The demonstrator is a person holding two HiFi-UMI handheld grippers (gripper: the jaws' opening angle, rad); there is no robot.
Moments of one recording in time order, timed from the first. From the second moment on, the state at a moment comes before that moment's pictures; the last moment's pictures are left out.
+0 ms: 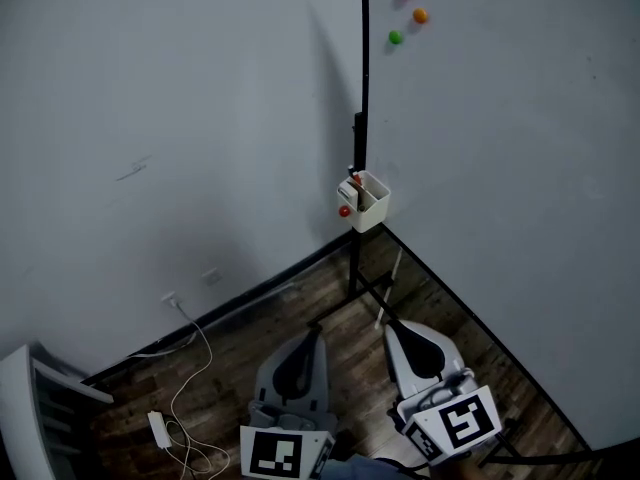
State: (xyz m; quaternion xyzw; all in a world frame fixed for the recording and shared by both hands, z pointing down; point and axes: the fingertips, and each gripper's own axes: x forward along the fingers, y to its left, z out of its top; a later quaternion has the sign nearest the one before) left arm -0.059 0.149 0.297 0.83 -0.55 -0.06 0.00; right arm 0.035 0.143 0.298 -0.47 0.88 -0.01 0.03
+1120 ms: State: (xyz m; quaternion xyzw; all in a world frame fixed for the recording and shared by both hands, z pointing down) left arm -0.036 -0.050 0.293 0.81 -0.58 -0.04 -0.02; right arm 0.077 -0.052 0.304 -0.48 0.88 -0.02 0.02
